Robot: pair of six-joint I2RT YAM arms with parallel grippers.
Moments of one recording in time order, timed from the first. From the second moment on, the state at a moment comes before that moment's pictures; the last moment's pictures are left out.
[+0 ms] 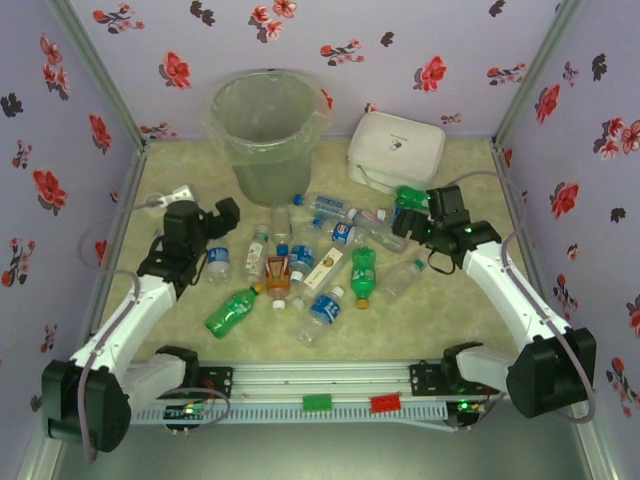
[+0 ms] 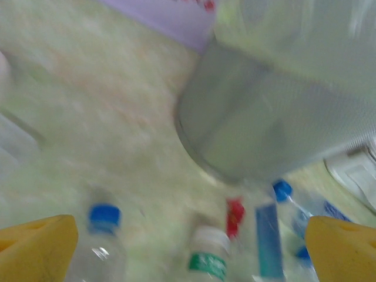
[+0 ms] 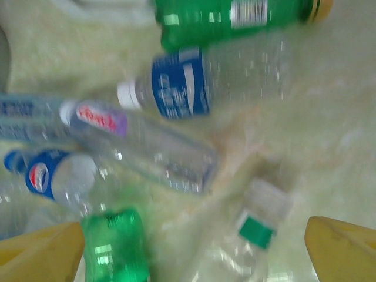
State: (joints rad) left arm -0.30 1.04 0.69 -0.15 -0.16 -0.61; right arm 0.29 1.19 0.96 -0.74 0.04 0.57
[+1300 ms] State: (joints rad) left arm -0.63 1.49 1.03 -0.21 0.04 -0.59; right arm 0.29 1.34 0.62 -0.44 -0.07 0.99
